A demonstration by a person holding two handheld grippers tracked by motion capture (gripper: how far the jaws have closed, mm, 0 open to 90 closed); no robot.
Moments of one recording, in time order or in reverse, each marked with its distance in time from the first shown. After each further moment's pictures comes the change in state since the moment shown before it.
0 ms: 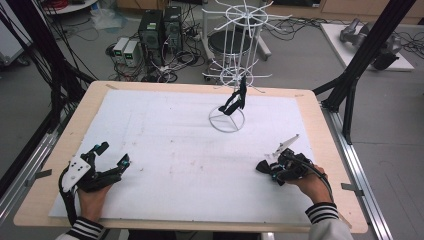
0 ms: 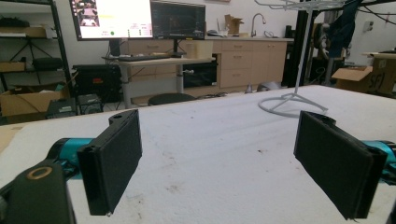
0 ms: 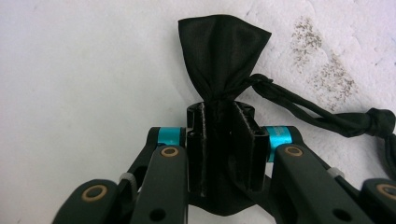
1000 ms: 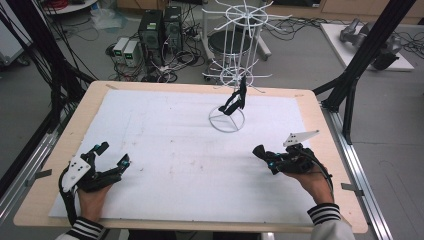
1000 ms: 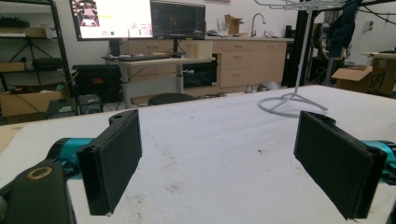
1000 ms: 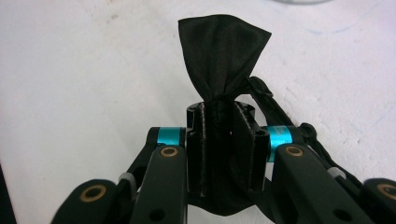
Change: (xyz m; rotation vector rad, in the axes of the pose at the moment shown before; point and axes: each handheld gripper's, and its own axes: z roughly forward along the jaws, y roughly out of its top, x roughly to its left) left arm 0.000 0.000 0.000 0.000 0.000 0.000; right arm -0.002 0.000 -0.027 -0.365 0.068 0.054
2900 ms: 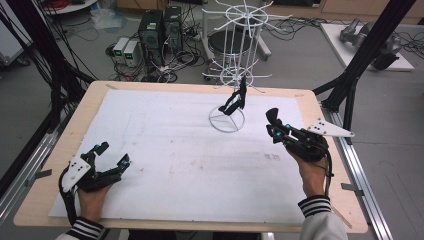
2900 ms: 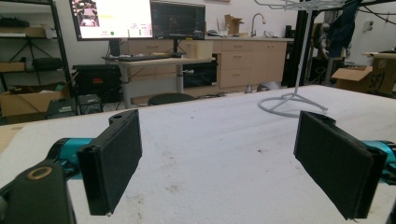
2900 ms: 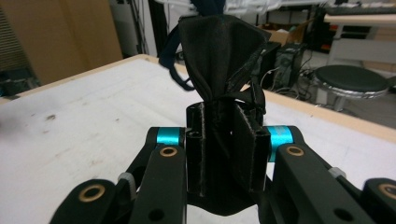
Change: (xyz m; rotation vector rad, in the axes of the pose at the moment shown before) left arm 0.000 0.000 0.000 0.000 0.000 0.000; right arm 0.003 0.023 -0.037 -0.576 -0.172 0.057
